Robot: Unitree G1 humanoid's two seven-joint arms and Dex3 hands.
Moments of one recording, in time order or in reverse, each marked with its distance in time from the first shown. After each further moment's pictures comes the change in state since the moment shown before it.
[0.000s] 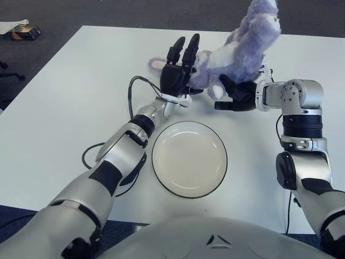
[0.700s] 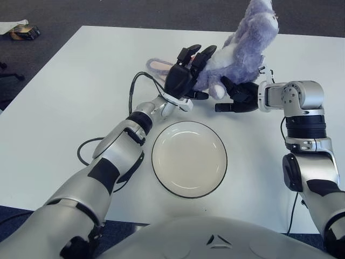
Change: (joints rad) left arm -0.027 0.034 -0.063 0.004 0.042 -0.120 -0.044; right arm 0.015 -0.069 0.103 0.028 0.005 -0.079 0.118
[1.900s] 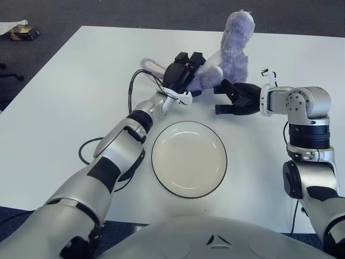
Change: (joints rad) left arm -0.009 -0.011 0.048 0.008 -0.077 0.148 -0.177; right arm 0.097 0.014 -0.054 -0.214 0.081 0.034 -0.007
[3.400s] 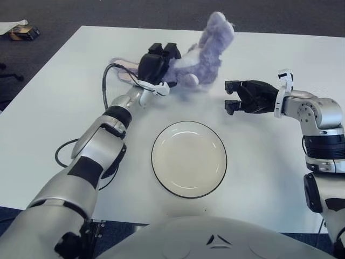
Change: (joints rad) left arm 0.022 0.199 0.087 -0.064 -0.041 -0.054 0.004; right arm 0.098 -0.181 0.102 0.047 -0.045 -0.425 0.207
